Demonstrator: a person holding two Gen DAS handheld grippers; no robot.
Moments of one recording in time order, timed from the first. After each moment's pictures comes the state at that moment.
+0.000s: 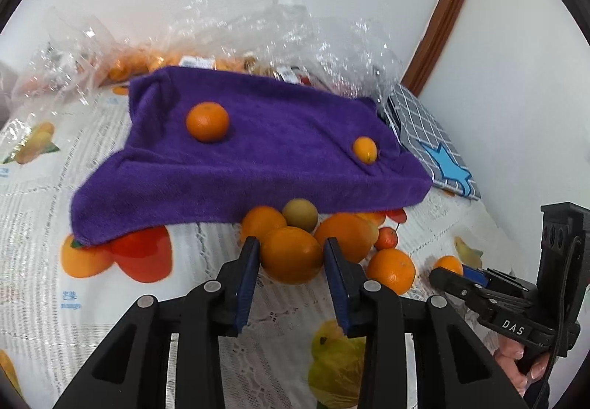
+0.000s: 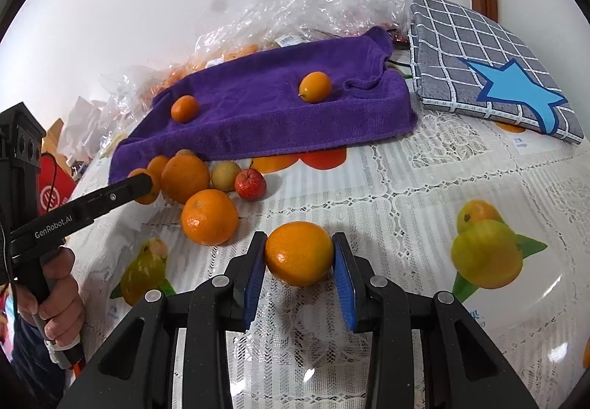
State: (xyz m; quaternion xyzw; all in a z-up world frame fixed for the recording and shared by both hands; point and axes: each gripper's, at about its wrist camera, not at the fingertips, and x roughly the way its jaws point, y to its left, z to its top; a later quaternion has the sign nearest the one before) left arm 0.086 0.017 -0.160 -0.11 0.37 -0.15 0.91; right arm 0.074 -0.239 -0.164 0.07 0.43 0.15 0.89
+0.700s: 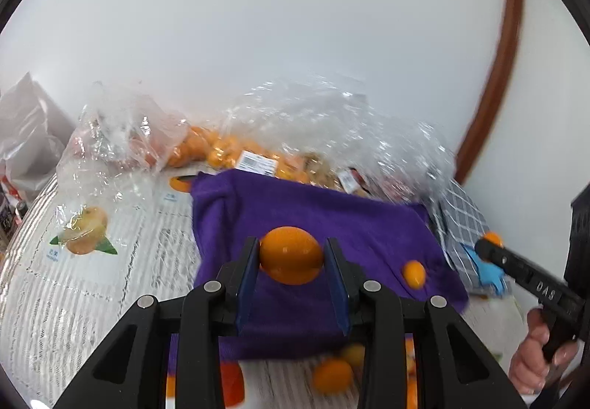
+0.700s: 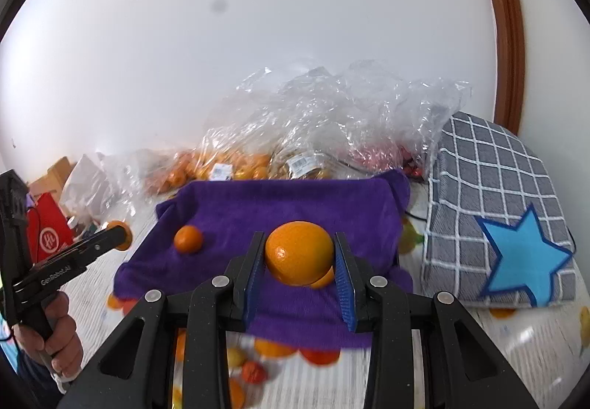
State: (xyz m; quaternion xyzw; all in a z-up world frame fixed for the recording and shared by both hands) left arm 0.146 0.059 -0.103 -0.15 0.27 -0.03 0.95; right arm 0.178 -0.227 -0.074 0.04 0.32 0.16 0.93
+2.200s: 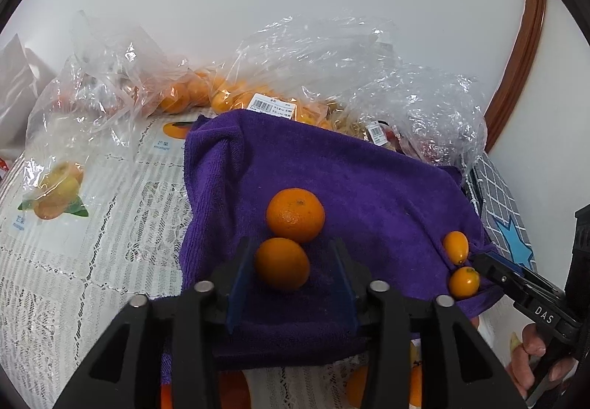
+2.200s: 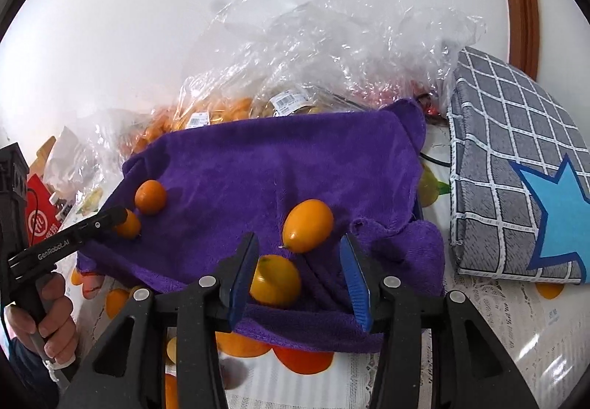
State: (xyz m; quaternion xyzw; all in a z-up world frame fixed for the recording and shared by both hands) left arm 0.177 0.051 -0.153 -0.14 0.34 -0.03 0.93; right arm 0.204 -0.227 -0.145 0.04 0.38 0.17 0.91
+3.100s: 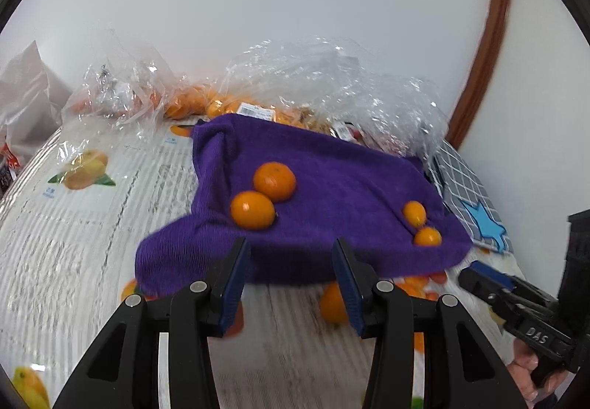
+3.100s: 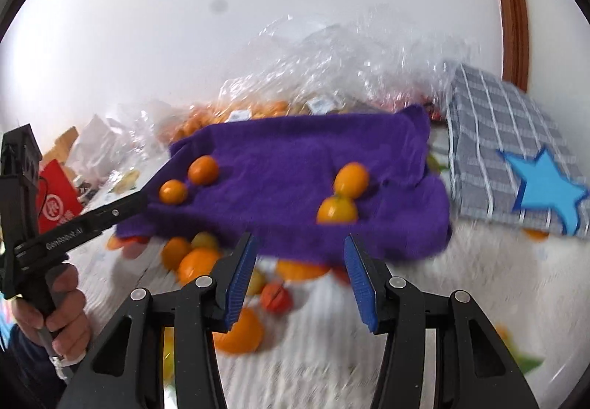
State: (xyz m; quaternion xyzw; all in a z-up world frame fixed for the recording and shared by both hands) left arm 0.094 0.047 -0.143 -0.13 0.30 -0.06 0.94; right arm 0.113 -0.209 -0.133 0.04 0.35 0.18 0.92
